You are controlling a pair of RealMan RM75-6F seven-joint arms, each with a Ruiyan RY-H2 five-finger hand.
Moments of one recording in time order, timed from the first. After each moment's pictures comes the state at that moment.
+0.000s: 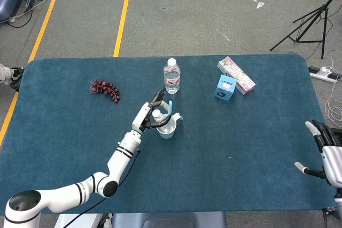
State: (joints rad) left arm -0.85 -1.88 -0.42 -1.19 1.23 0.91 -0.86; right arm 0.03 -0.96 0.06 -1.74 -1.46 1.46 0.07
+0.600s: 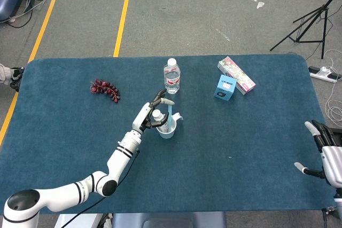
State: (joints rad) left arm -0.85 -1.87 -0.42 -1.20 1.23 0.89 -0.86; right arm 0.03 -0.96 0.06 -1.74 -1.46 1.46 0.07
